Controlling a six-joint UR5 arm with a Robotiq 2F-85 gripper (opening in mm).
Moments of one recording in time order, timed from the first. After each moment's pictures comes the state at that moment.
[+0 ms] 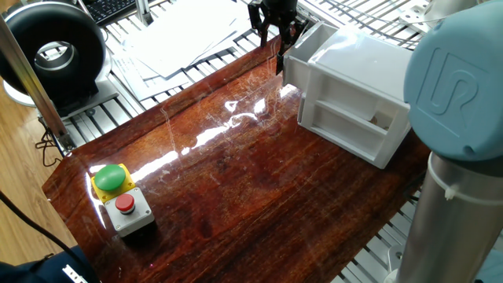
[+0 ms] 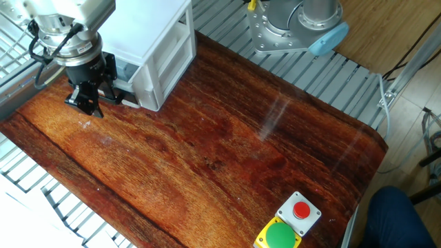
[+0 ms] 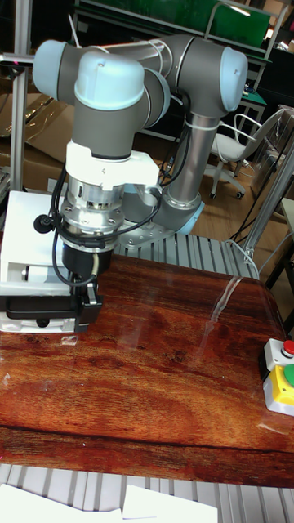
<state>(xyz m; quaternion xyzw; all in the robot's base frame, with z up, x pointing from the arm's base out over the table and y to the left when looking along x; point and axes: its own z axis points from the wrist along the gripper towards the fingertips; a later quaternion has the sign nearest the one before) 0.627 -0.097 0.153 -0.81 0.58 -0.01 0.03</state>
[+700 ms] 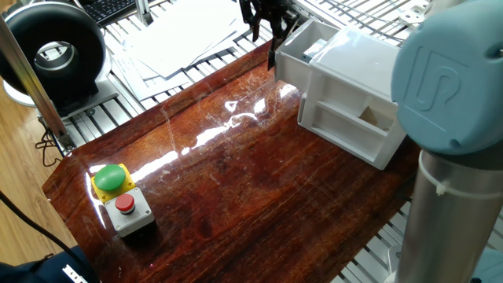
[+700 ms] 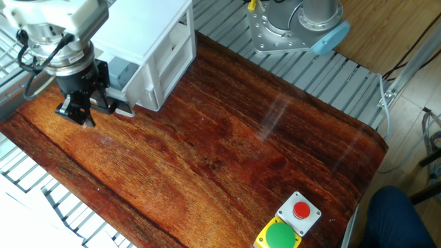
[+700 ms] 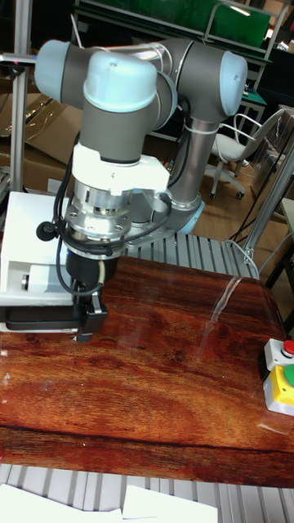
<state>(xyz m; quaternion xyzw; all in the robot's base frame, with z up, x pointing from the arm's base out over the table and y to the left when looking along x) 0.654 -0.086 0.161 -0.81 0.58 -0.02 0.02</state>
